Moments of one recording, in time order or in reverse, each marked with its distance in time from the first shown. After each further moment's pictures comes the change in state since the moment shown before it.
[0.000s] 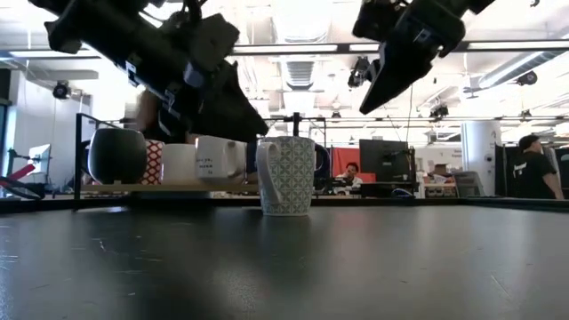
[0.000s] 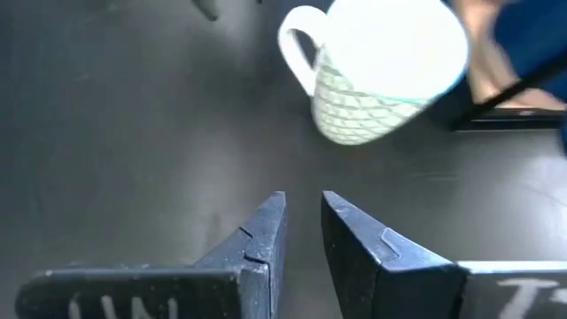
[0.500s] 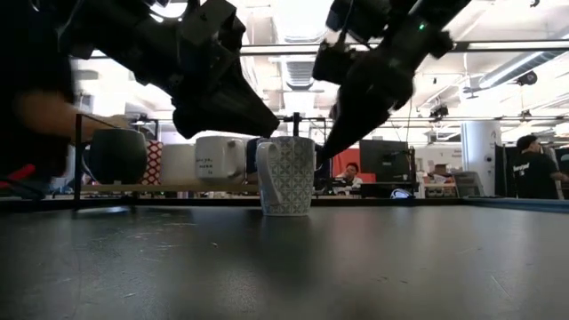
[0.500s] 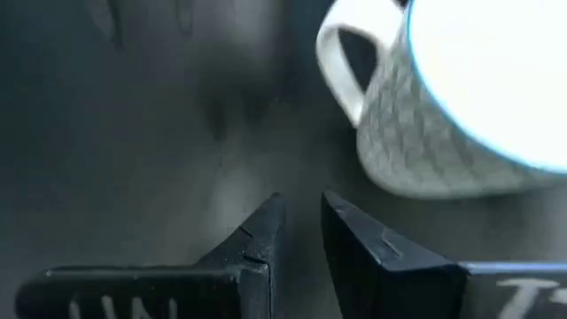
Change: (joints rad) left arm 0.006 0.017 0.000 0.101 0.186 0.070; right arm -0.017 0.284 0.024 0.266 -0.050 0.000
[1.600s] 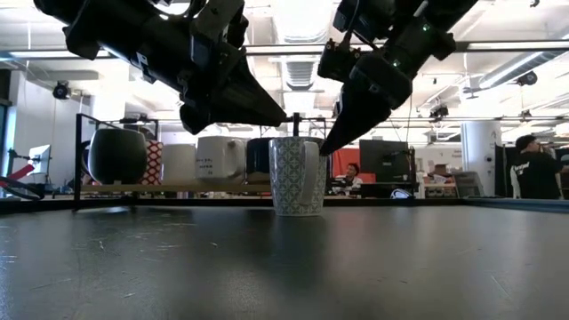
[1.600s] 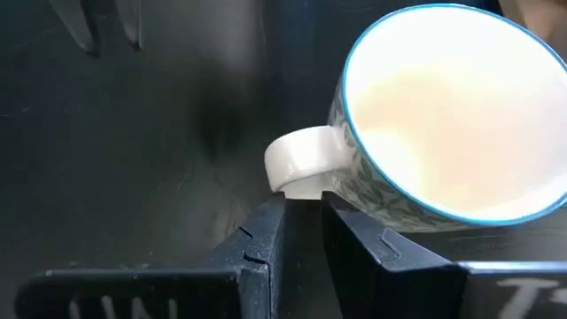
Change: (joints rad) left arm 0.018 0.000 0.000 0.059 -0.019 0.023; right arm -0.031 -0.054 -0.044 0.037 0.008 -0.023
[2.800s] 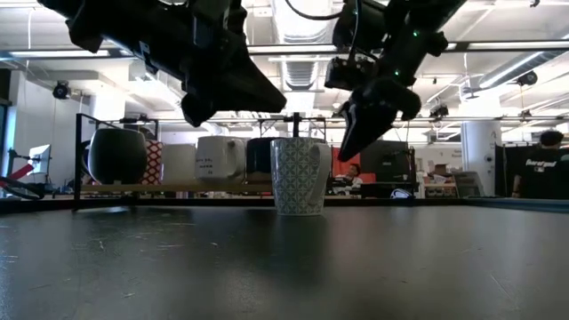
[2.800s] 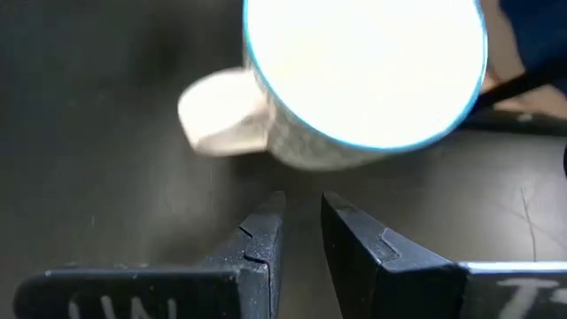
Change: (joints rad) left arm 0.011 -0.041 0.000 -0.004 0.019 -0.012; right arm -0.113 -0.019 0.057 -0.228 0.001 -0.214
